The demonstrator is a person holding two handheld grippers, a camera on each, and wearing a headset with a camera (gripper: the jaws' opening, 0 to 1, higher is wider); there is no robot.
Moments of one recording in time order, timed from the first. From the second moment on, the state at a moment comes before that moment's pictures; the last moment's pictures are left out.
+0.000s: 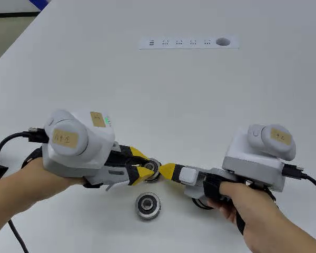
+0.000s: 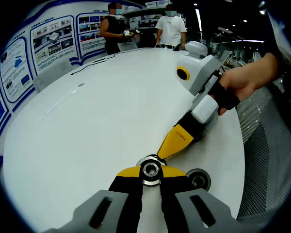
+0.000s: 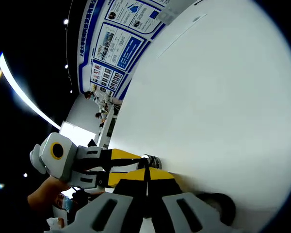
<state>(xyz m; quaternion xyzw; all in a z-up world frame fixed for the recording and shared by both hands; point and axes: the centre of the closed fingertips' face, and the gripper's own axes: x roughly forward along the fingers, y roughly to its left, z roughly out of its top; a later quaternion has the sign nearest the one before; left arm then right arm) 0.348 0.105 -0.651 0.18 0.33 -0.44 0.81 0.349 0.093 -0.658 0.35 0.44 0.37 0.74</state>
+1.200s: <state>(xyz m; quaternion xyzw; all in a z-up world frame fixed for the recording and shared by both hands) 0.350 0.108 -0.653 0.18 0.33 -0.44 0.81 0.349 0.115 -0.640 0.29 0.42 0.42 0.75</state>
